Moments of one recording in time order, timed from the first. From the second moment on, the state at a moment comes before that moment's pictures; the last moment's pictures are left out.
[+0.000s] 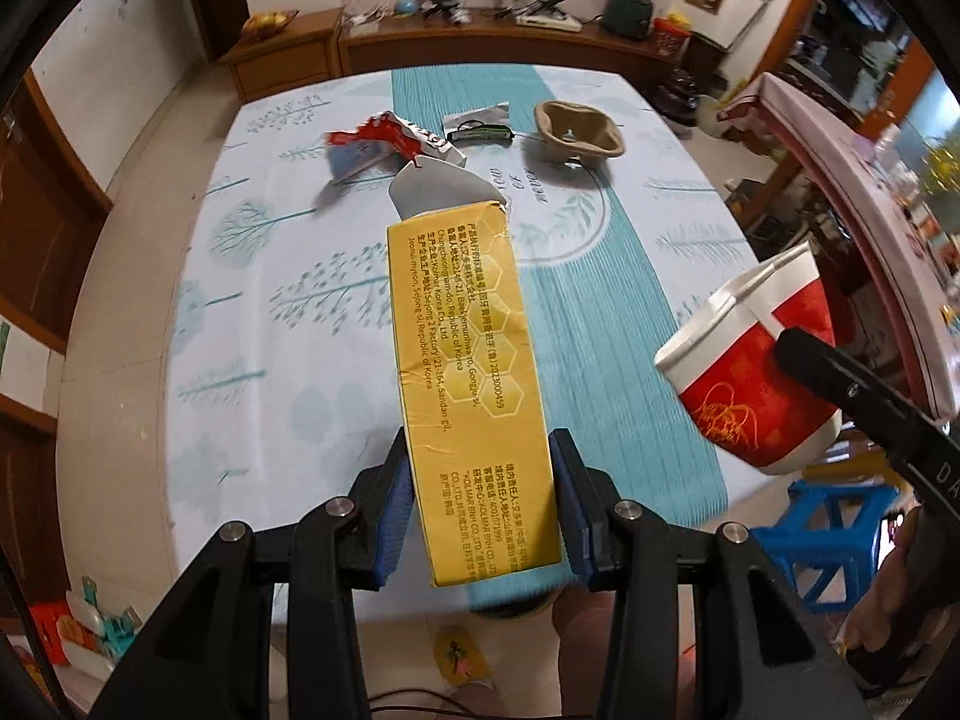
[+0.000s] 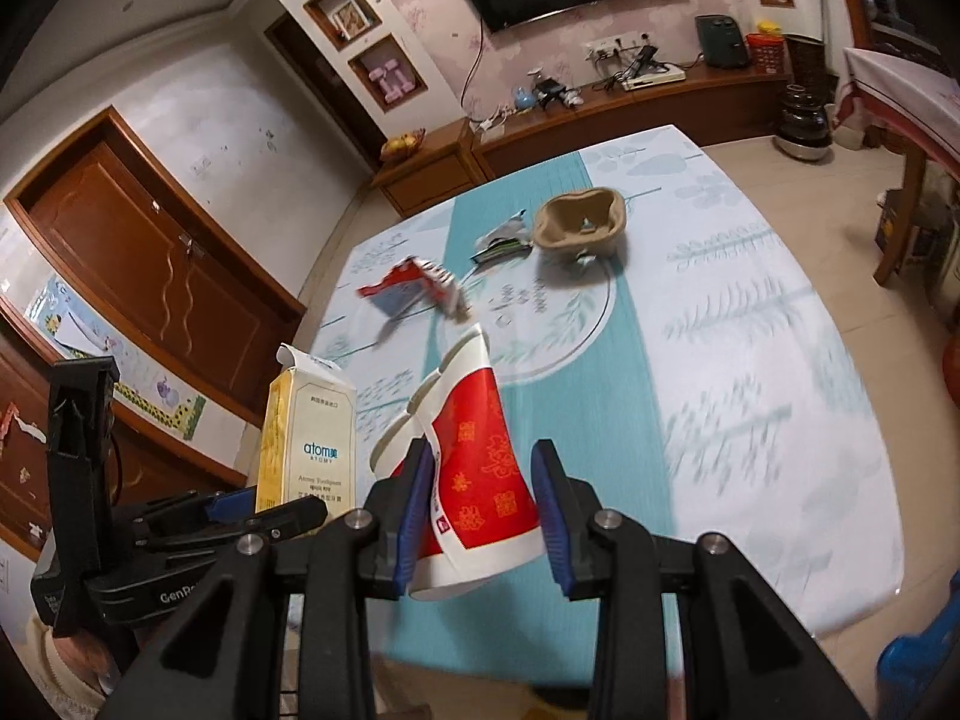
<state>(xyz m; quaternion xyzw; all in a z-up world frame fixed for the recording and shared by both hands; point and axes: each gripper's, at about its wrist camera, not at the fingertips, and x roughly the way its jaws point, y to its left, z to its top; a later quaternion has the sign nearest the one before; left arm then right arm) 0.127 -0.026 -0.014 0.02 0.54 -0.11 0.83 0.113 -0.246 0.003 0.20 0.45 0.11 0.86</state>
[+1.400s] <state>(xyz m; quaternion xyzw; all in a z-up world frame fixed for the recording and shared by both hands) -0.062 -0.063 -0.170 0.07 0.62 -0.13 0.77 -0.073 -0.223 -0.157 0.24 0.57 0.06 0.78</state>
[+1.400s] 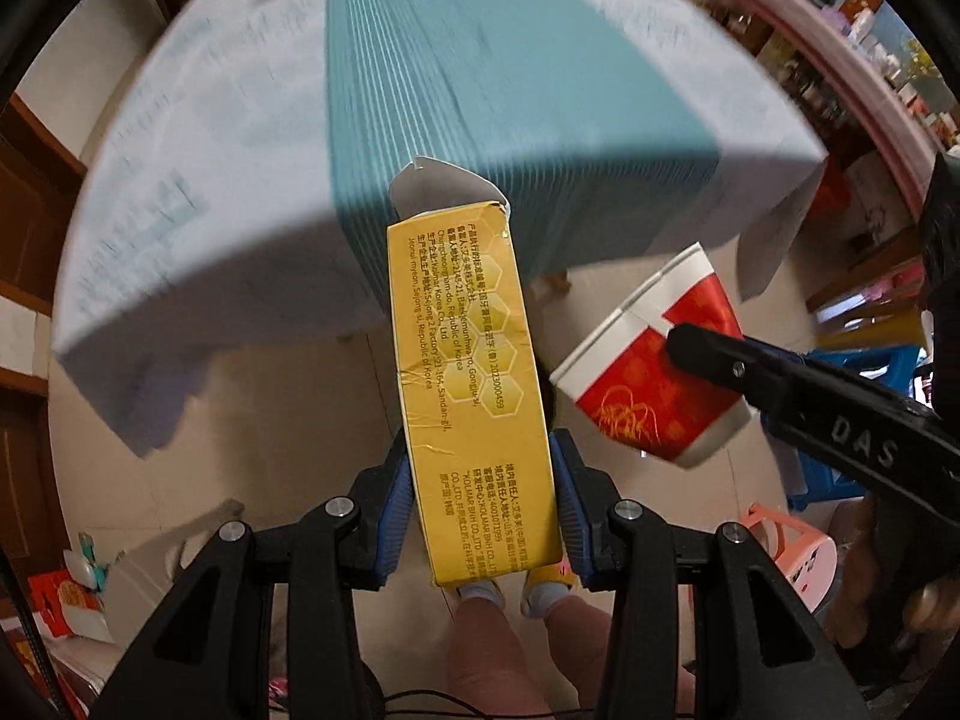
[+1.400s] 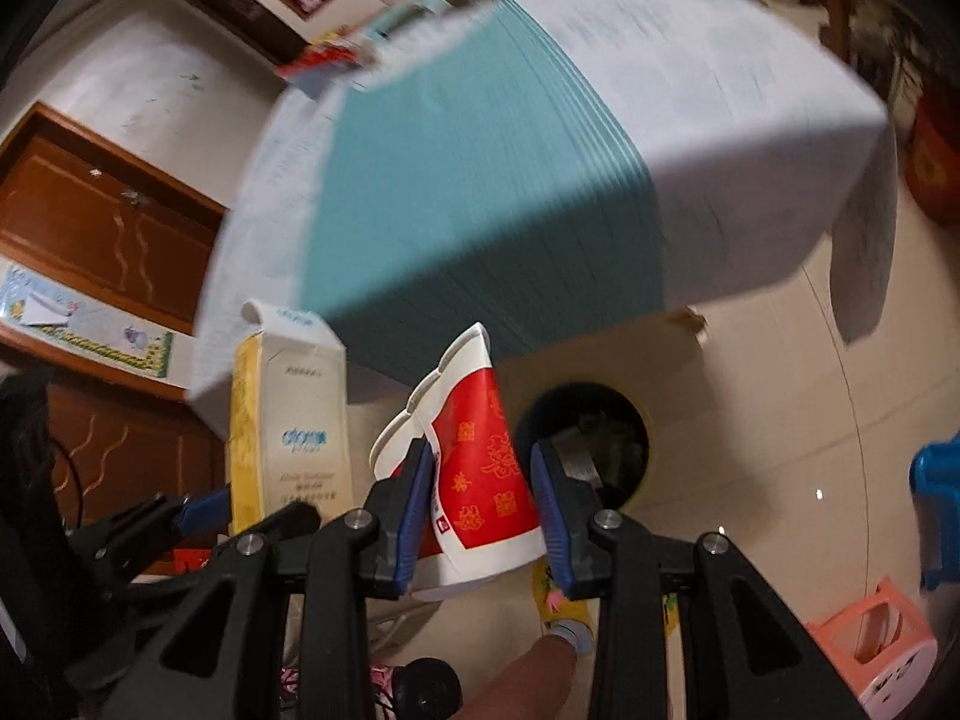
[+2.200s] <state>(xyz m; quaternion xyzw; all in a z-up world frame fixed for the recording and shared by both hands) -0.013 -0.062 -0.398 0.05 0.68 -0.10 0.72 -0.045 -0.219 -0.393 0.27 0.61 -0.01 0.75</state>
